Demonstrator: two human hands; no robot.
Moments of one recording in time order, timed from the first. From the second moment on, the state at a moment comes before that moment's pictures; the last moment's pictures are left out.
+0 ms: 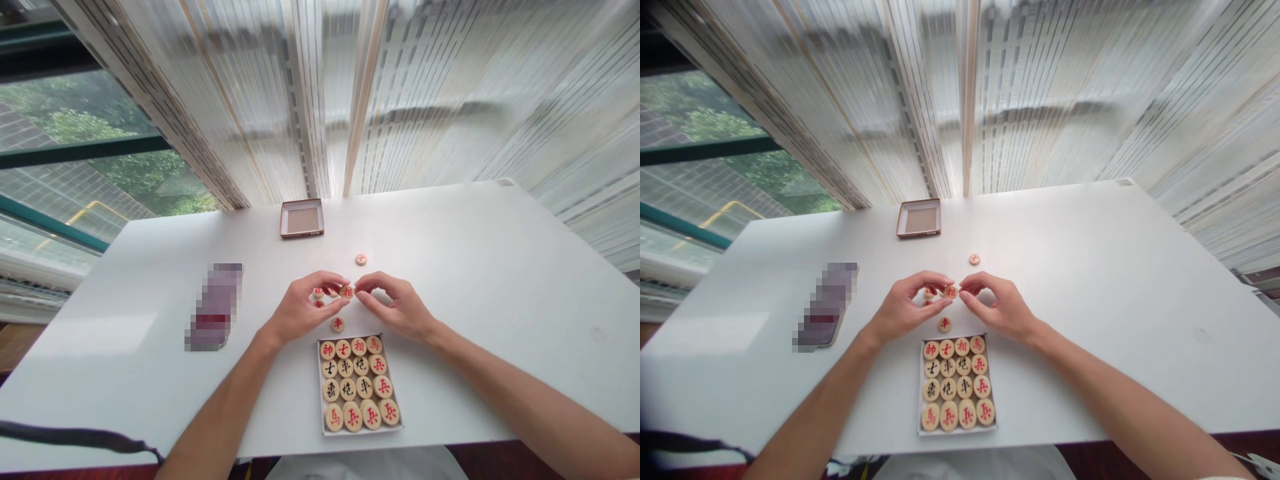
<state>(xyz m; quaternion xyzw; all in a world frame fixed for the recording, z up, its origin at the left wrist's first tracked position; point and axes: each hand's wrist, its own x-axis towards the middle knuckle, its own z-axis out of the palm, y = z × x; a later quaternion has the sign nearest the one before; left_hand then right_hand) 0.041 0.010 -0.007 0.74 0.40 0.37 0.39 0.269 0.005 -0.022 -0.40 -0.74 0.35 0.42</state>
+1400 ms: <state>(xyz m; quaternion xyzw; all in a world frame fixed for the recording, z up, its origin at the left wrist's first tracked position) 0.041 0.009 -0.009 0.73 0.41 0.32 0.45 0.269 0.000 -0.024 -0.35 -0.75 0.35 0.44</state>
